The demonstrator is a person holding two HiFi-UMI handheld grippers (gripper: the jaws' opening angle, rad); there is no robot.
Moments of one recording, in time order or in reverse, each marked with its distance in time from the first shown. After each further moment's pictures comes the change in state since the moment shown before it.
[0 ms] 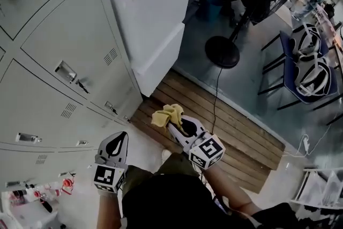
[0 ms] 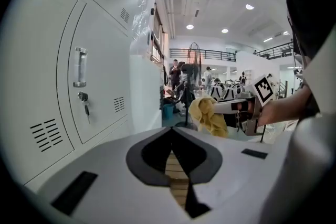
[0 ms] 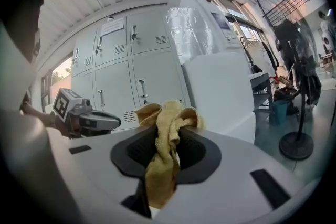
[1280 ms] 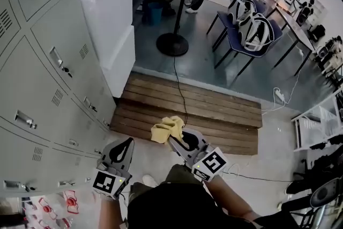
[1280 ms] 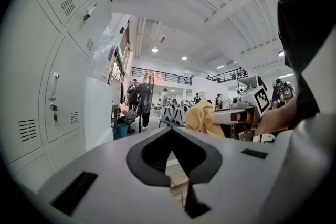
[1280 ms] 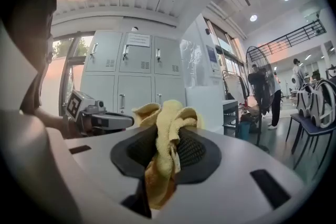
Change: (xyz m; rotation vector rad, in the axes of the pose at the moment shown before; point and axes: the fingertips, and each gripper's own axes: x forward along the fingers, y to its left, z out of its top) left arm -0.198 -0.150 -0.002 0.048 -0.212 -0.493; right arm -0.204 0.236 -0.018 -0.132 -0.127 -0.331
